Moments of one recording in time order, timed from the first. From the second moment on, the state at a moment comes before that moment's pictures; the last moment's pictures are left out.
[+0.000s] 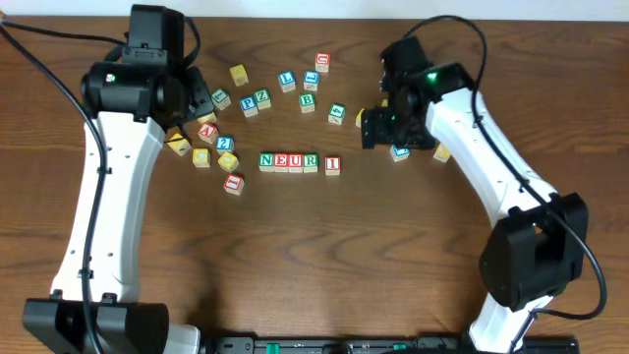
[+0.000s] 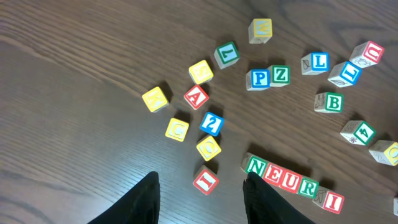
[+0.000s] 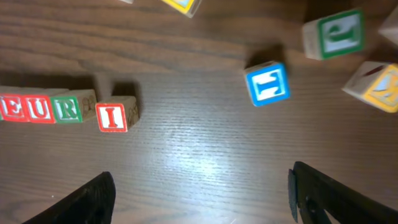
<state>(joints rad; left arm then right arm) -0.08 1.63 1.74 -1.19 -0.14 -0.43 0.36 1.92 1.68 -1.11 -0.08 0.36</state>
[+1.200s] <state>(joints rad) -0.08 1.63 1.74 -1.19 -0.14 -0.43 0.44 2.12 1.53 -0.84 -0.16 0.44</state>
